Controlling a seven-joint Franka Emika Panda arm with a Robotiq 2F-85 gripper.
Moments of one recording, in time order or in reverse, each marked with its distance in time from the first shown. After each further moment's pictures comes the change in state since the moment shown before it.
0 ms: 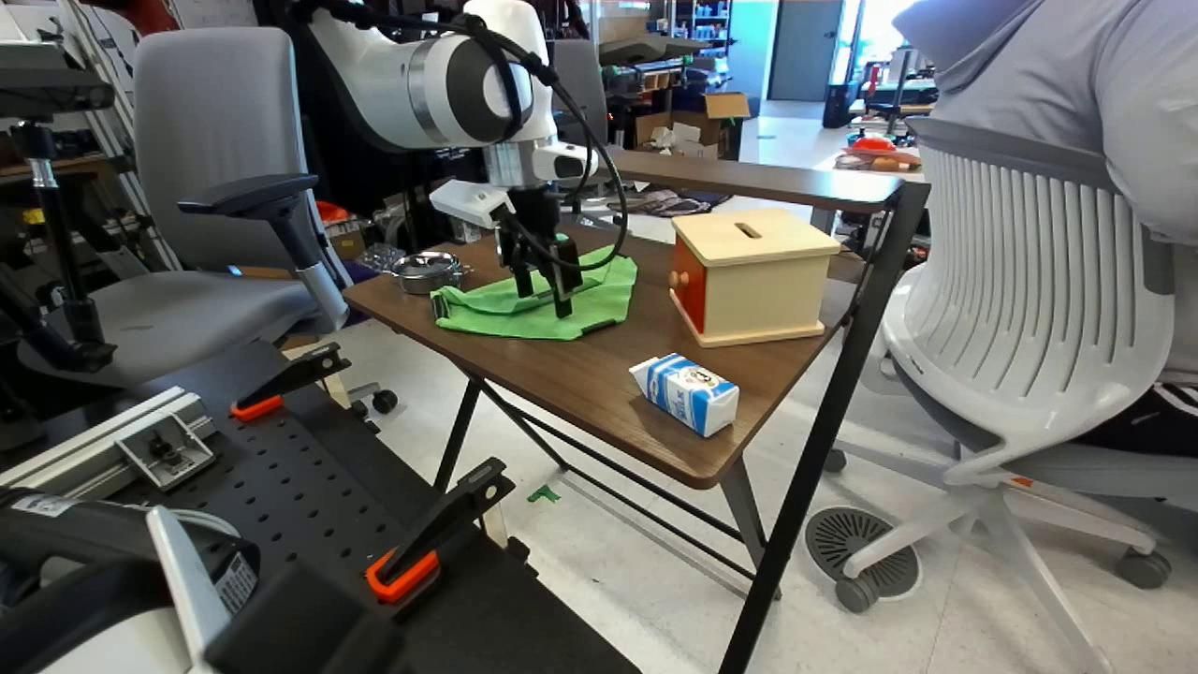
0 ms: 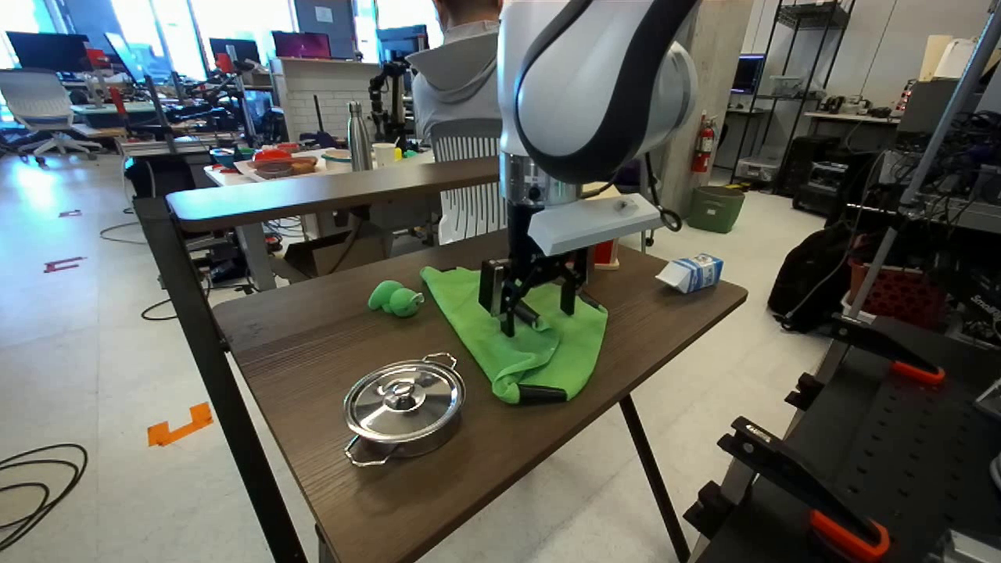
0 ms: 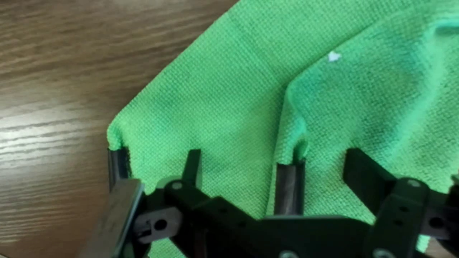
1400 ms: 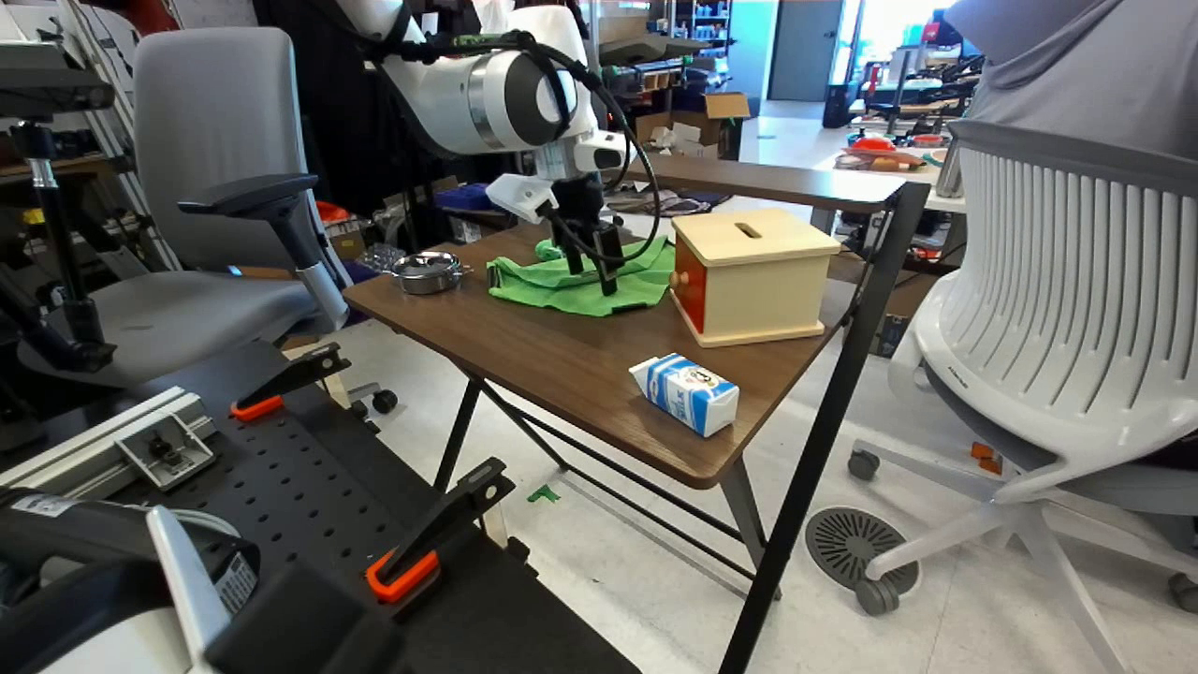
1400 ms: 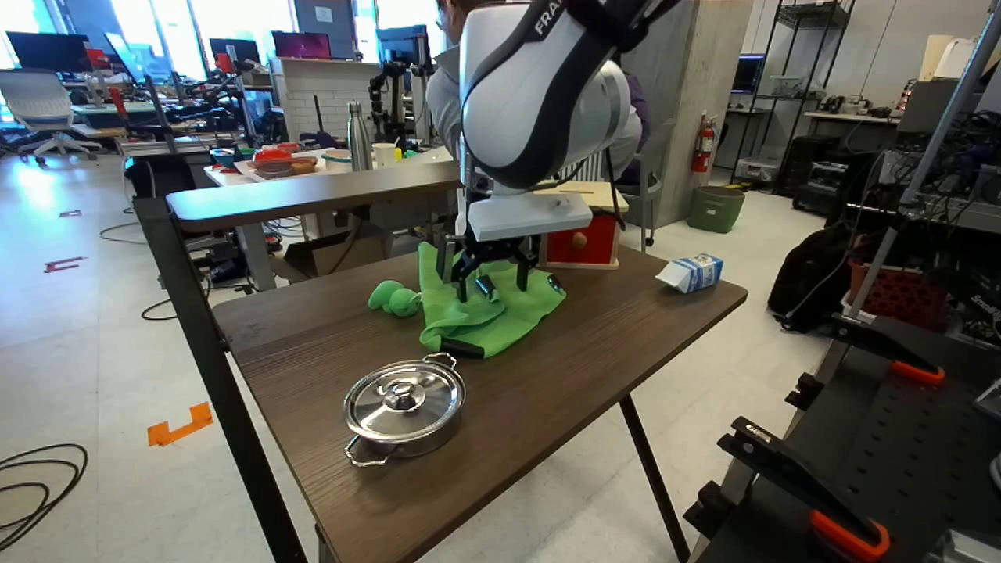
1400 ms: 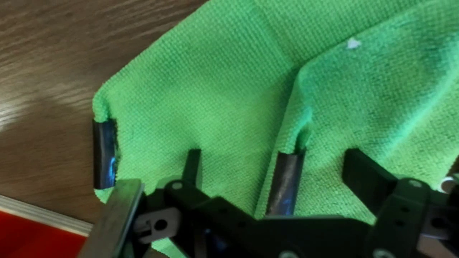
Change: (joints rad) arm -0.002 0.183 -0.027 0.321 -0.002 -0.011 0.123
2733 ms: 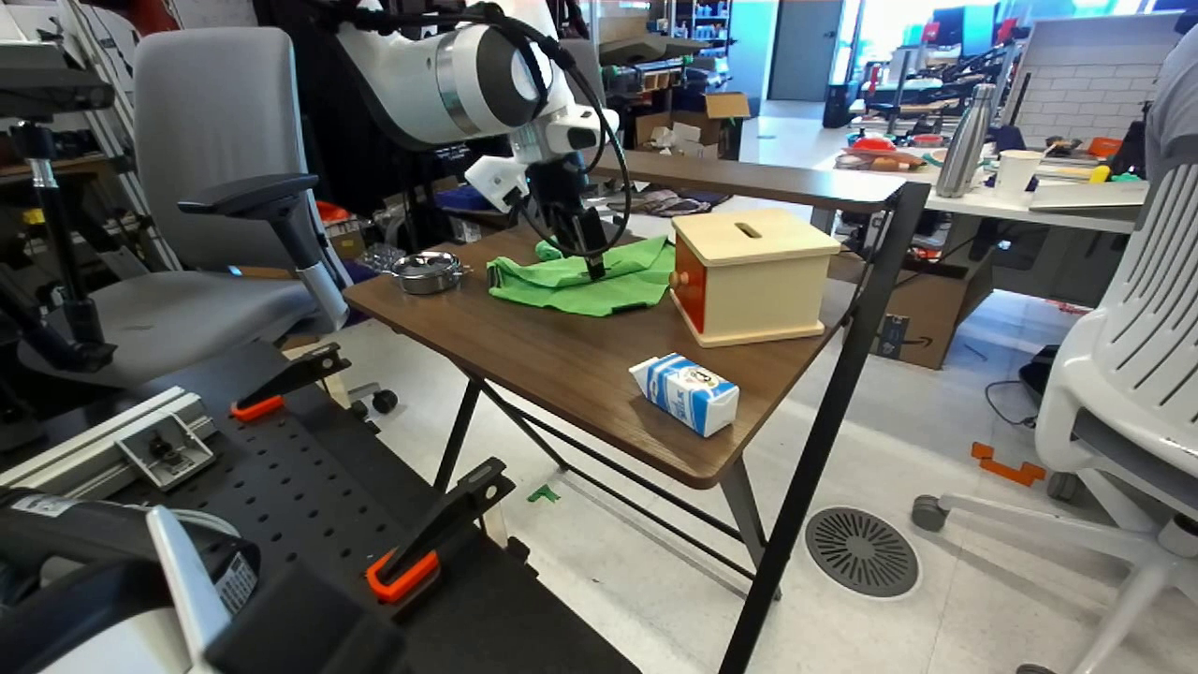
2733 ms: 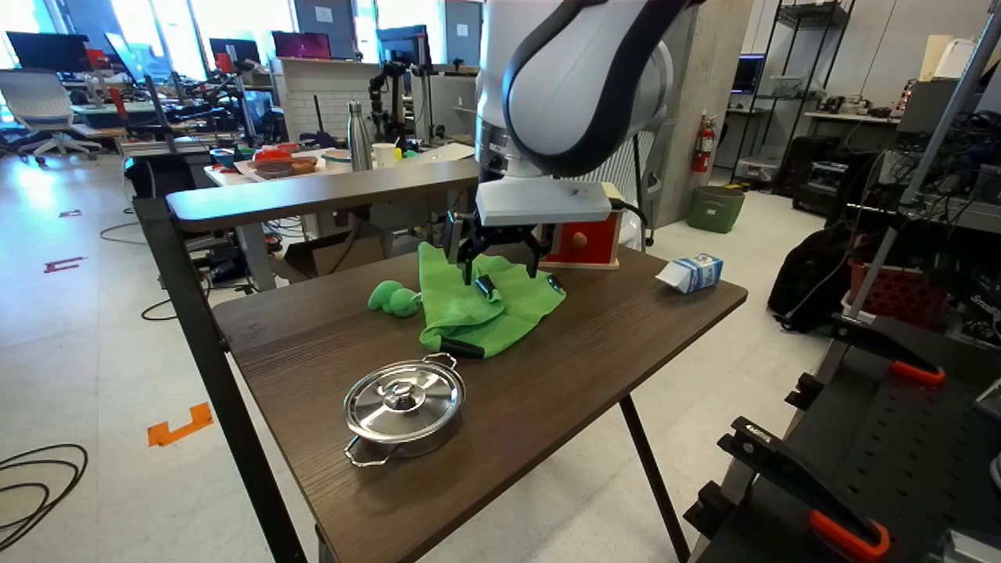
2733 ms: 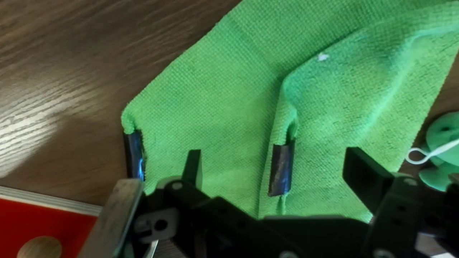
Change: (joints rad) arm 0.008 -0.139 -0.003 -0.206 -0.102 0.150 0.194
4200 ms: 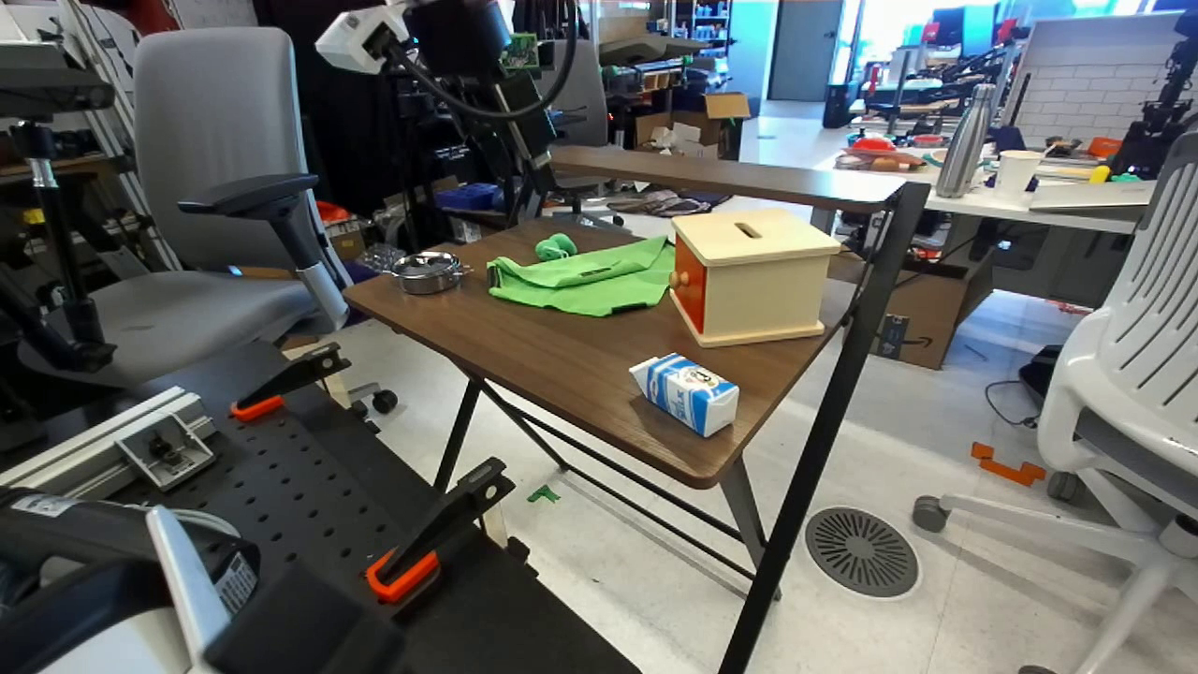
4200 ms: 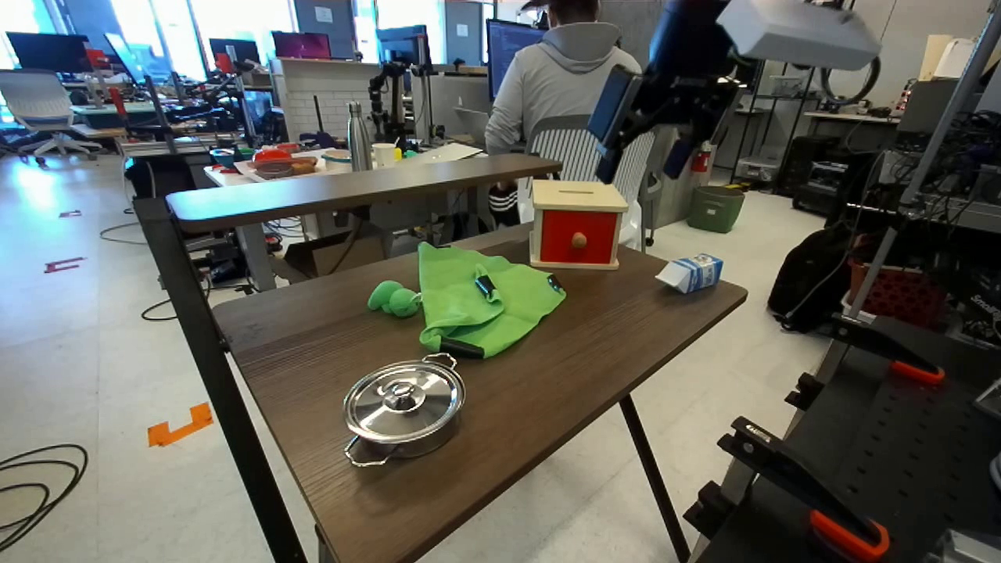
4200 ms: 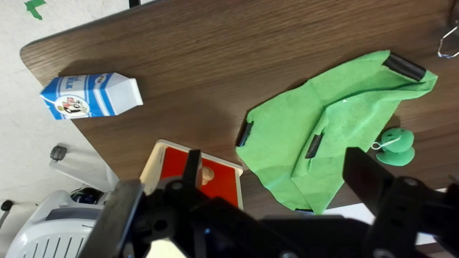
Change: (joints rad) arm -0.287 -0.705 0.184 -0.720 -0.202 0.121 -0.067
